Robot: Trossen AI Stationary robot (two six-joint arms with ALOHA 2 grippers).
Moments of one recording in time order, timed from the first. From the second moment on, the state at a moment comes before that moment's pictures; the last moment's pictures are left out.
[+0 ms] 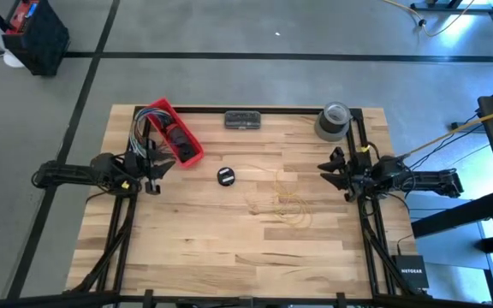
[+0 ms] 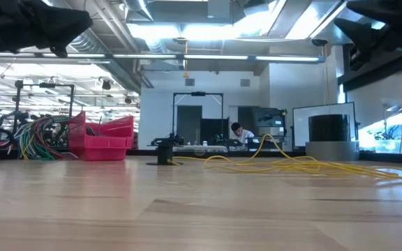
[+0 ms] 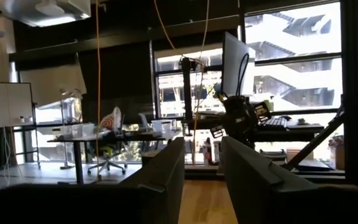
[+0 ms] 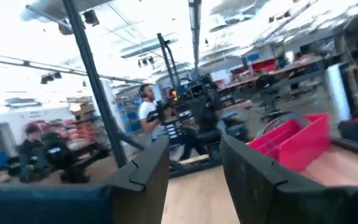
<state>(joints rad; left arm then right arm) -0.06 0.01 0.01 0.35 -0.29 0.16 0.02 0.03 0.01 0.33 0.00 0.30</state>
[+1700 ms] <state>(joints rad) -0.02 0.01 0.01 0.38 -0.33 0.21 0.02 1.99 1.07 0.25 0.27 -1.05</state>
